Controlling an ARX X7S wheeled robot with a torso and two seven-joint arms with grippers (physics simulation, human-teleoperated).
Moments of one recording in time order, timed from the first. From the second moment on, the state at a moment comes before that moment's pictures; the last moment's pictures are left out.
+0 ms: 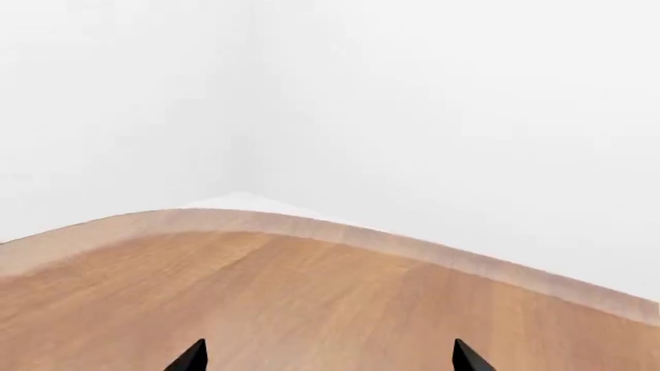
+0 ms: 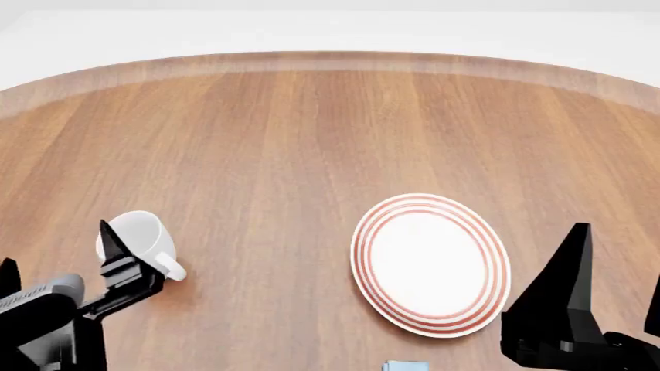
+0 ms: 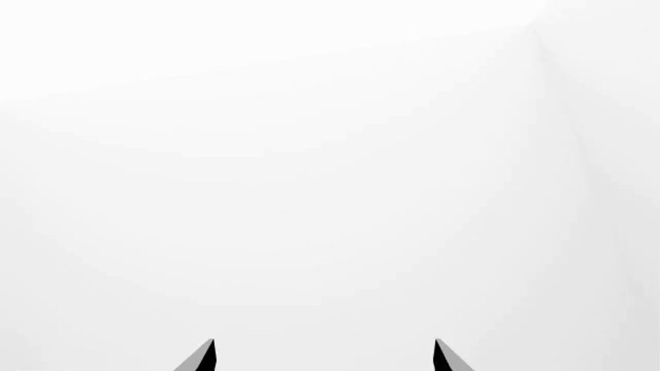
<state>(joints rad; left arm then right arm) 0.11 -0.22 -0.09 0.76 -0.33 -0.32 -0.56 -0.25 0.24 0.03 -0.62 0.31 -0.46 0.19</state>
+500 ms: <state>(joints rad) -0.31 -0.11 -0.03 0.67 -0.55 -1.03 -0.90 -0.25 0.26 0.02 -0.61 0.31 -0.47 0.20</state>
